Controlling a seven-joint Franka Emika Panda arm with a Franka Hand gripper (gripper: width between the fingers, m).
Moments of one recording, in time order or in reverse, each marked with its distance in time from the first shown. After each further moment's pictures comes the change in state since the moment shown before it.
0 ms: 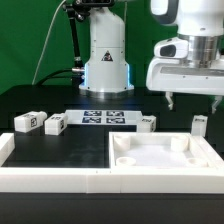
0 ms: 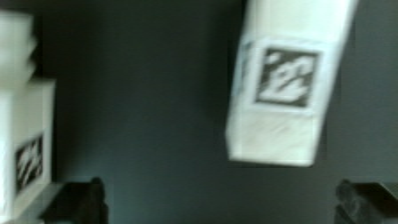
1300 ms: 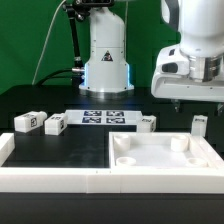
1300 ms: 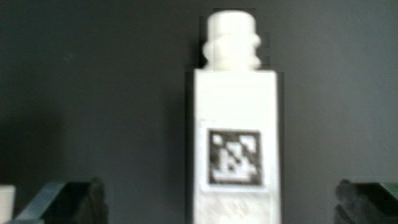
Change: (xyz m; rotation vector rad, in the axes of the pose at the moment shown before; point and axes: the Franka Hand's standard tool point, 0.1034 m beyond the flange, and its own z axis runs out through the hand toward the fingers) arm -0.012 -0.002 0.009 0.009 -0.465 -0.022
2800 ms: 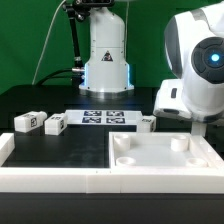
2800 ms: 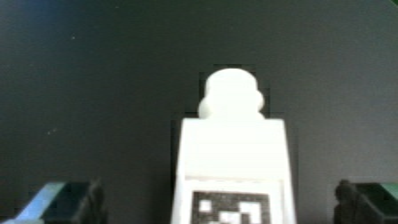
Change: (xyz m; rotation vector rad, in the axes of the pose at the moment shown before) arm 0.002 -0.009 0.039 -0.046 -0.368 0.036
